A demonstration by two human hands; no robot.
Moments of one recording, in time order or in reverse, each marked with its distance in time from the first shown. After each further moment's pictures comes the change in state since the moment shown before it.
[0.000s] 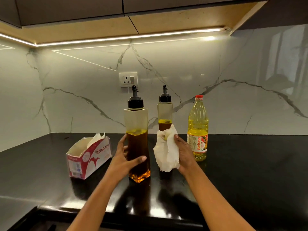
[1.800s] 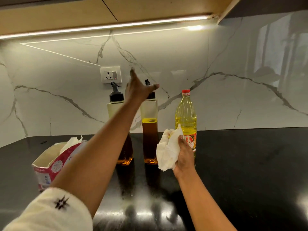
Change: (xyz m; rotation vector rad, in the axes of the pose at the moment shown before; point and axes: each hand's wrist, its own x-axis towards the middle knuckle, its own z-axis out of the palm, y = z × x) left_hand 0.165 0.163 0.087 0.407 0.256 0.322; right_hand 0.025 -0.008 -0.040 0.389 0.133 -0.061
